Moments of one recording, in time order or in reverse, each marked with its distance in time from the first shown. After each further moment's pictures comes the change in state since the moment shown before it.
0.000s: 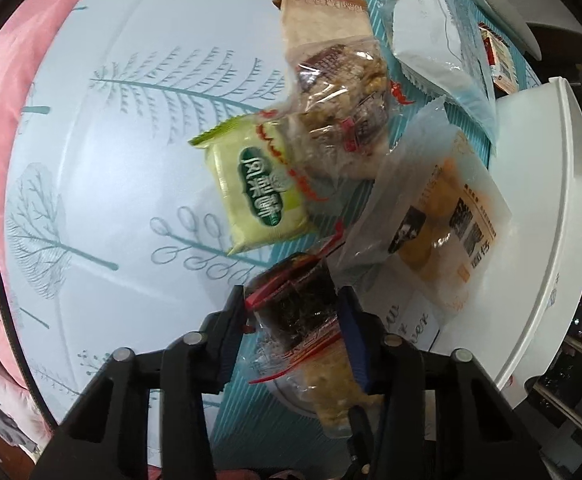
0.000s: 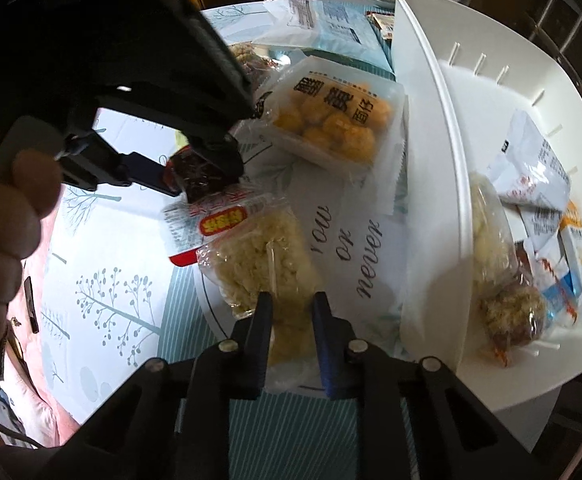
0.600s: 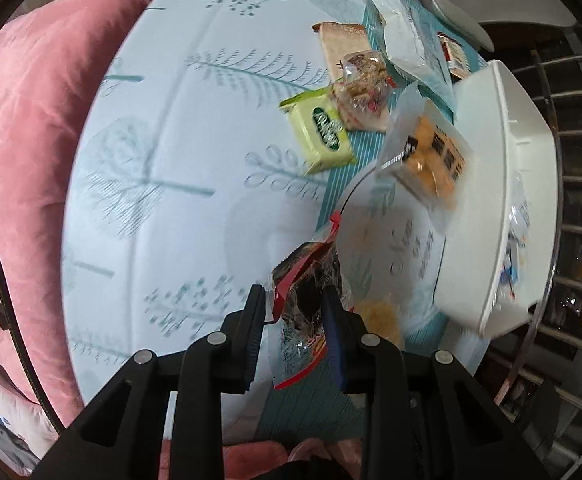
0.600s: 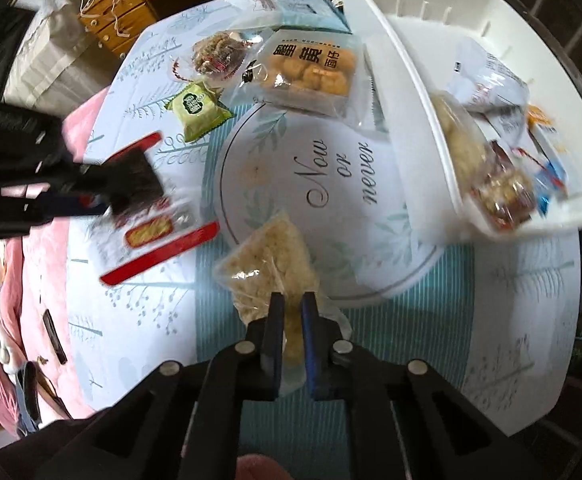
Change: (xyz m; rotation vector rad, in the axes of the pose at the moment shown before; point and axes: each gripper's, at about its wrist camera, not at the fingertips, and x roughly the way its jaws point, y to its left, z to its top) left arm -0.051 0.064 -0.079 0.101 -0.066 -0.069; right arm -0.024 0.020 -0.047 0.224 0.033 -0.005
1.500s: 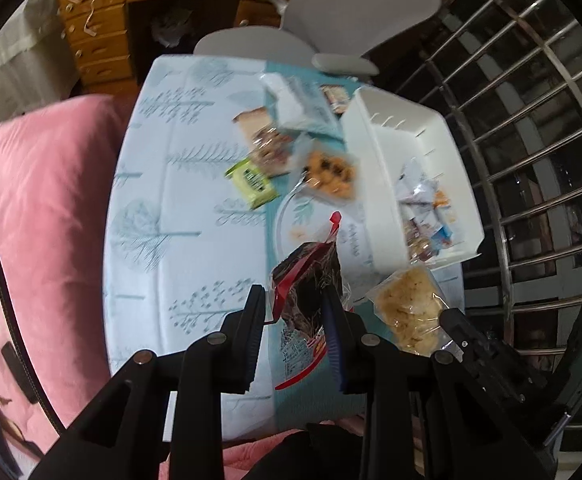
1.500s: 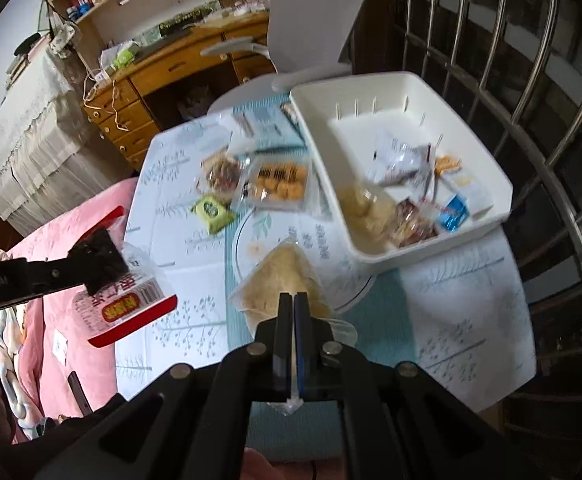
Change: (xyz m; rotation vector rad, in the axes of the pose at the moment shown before) left arm -0.146 -0.003 -0.074 0.306 -0.286 -0.097; right arm -0.130 -0.013 -0.034 0.116 -0.324 -0.016
